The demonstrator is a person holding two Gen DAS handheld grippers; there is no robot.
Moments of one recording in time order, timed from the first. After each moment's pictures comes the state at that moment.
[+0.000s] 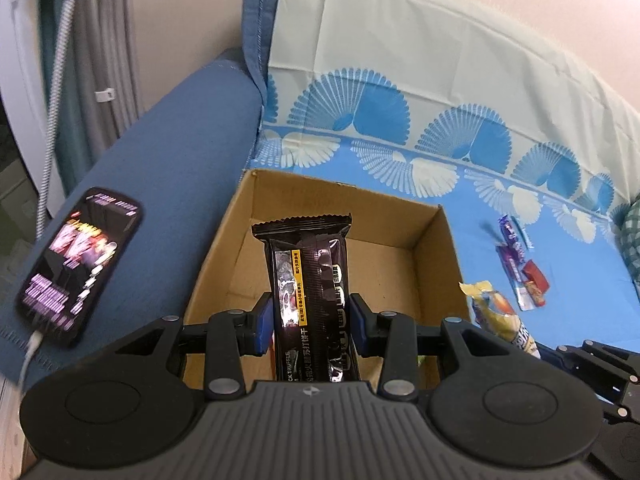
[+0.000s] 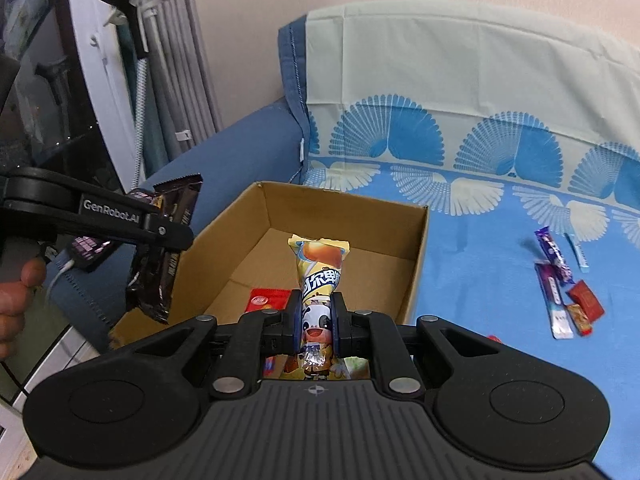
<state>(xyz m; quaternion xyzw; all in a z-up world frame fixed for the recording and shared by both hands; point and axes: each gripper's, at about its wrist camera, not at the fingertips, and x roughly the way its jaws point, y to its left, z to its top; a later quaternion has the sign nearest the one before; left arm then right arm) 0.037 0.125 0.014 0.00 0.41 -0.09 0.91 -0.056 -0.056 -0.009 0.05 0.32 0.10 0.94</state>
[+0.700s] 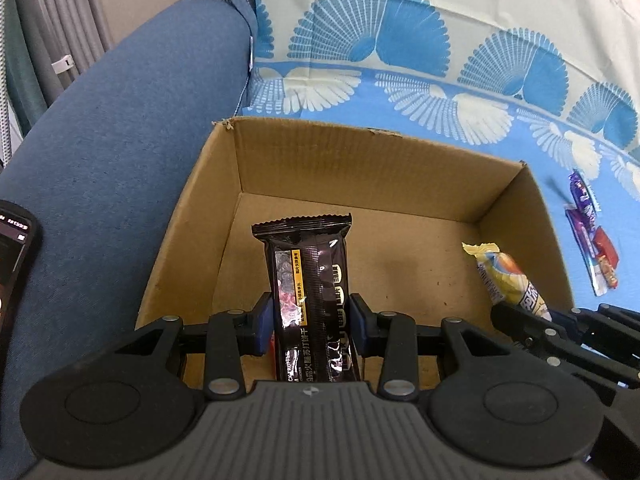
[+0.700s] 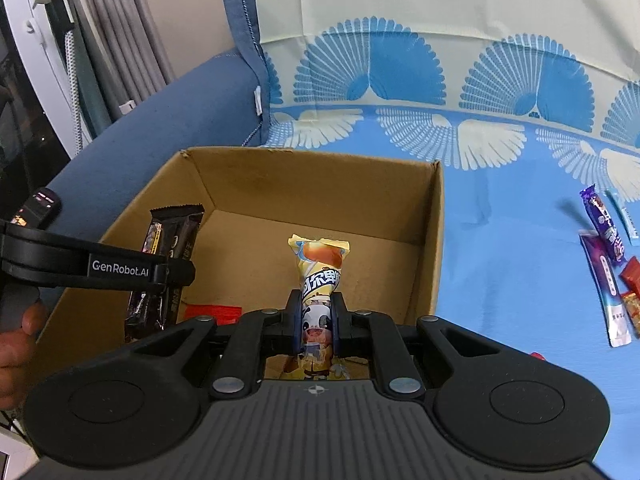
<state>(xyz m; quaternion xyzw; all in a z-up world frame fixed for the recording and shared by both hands) 0.155 0.098 -0.081 0.05 0.48 -0.08 0.87 0.079 -0.062 -0.092 0.08 0.39 0.08 0.91</state>
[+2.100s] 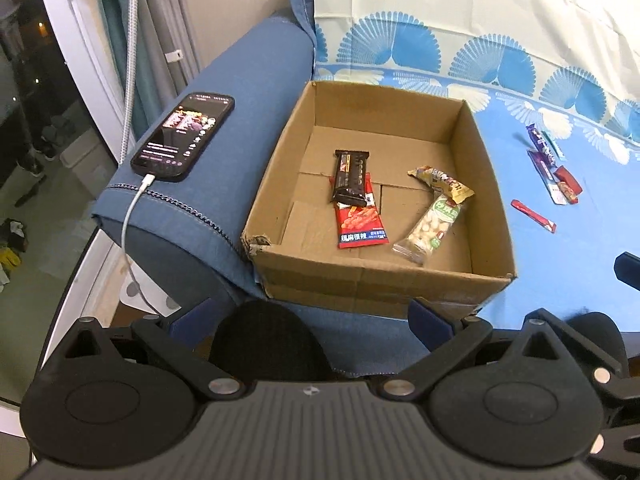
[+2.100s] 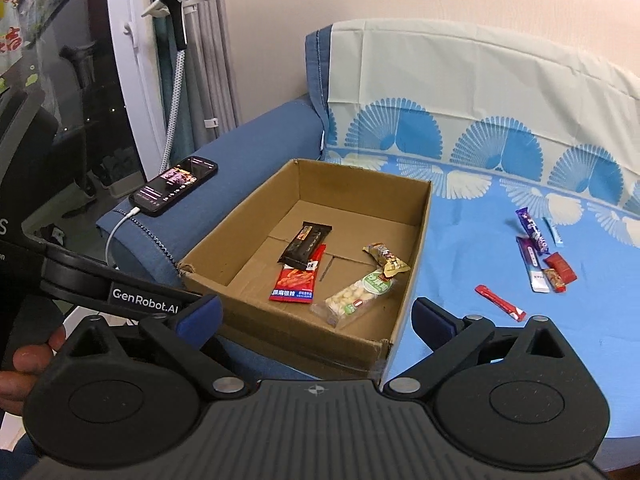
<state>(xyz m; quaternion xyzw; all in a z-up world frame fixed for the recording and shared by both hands) -0.135 0.149 0.012 0.07 0.45 -0.01 0.89 -0.207 -0.019 0.018 0.02 0.31 0.09 0.95</state>
